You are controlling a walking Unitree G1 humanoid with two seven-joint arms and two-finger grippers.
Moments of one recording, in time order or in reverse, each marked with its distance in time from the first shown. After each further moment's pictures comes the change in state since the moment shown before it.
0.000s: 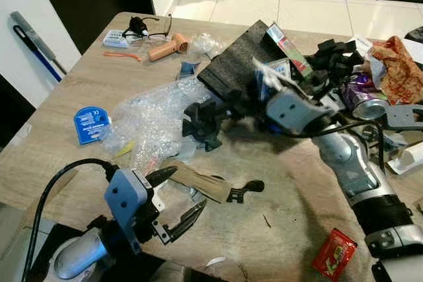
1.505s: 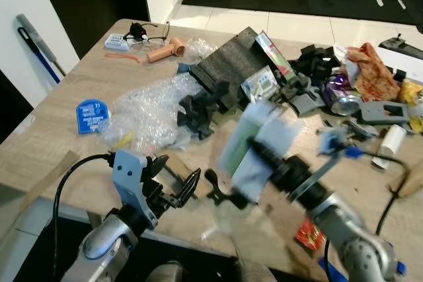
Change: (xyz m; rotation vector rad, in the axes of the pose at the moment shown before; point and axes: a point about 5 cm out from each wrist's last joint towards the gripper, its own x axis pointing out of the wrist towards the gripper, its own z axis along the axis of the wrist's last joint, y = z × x) left arm 0.022 0.020 -0.019 -0.238 -0.019 0.326; right arm -0.077 0.031 0.013 1.429 -0.064 0.077
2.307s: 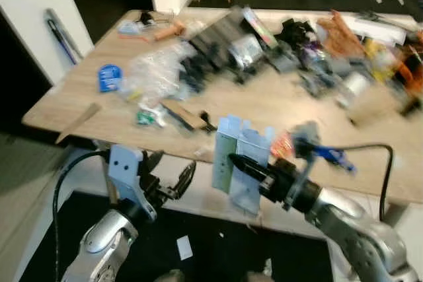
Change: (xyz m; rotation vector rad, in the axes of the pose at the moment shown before) left arm 0.004 0.007 0.010 0.024 -0.035 0.019; right arm -0.002 0.004 -0.050 -0.397 0.518 0.052
